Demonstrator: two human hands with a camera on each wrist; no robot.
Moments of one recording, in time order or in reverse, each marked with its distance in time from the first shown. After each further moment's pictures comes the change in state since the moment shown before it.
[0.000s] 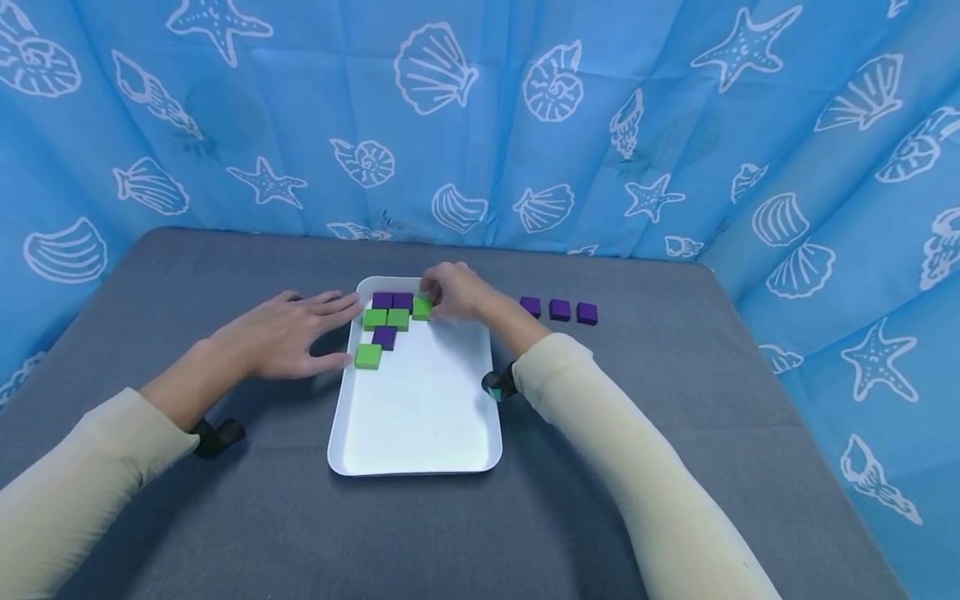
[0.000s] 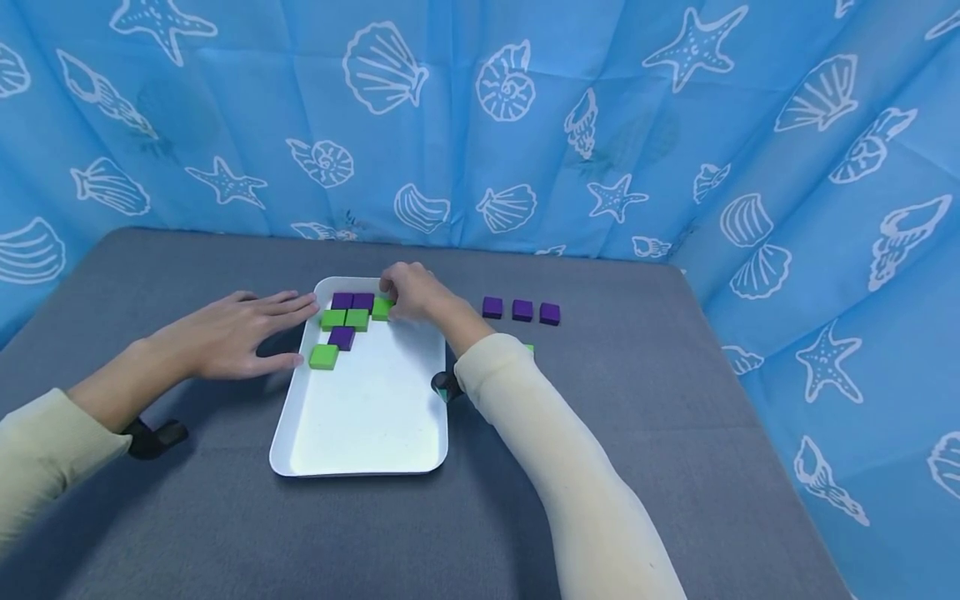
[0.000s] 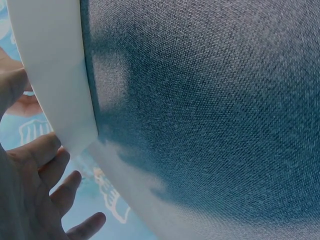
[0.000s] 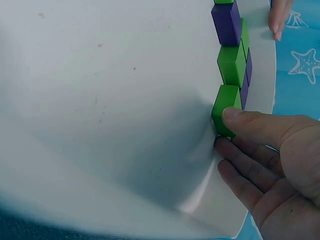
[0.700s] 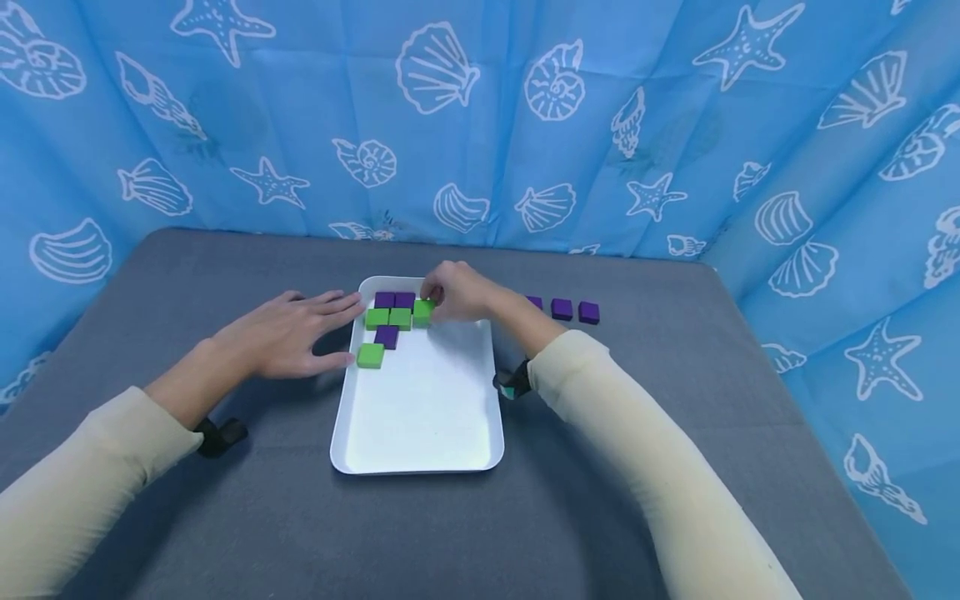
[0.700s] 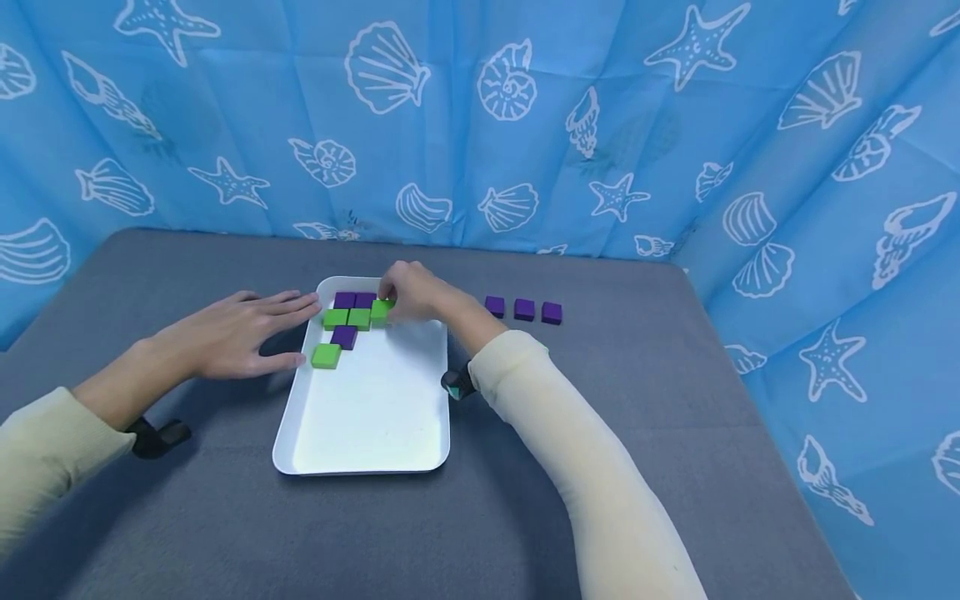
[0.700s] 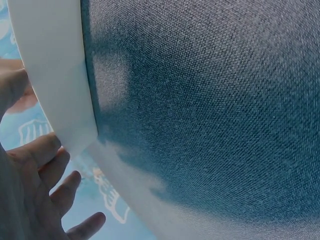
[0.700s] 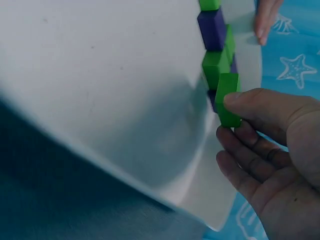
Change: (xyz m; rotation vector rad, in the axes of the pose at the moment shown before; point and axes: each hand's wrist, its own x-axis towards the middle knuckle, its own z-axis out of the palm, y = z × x) left_hand -0.001 -0.001 0.000 -0.006 0.001 -0.003; right_hand -0.006 -0.005 -0.012 -0.045 -0.085 -0.093
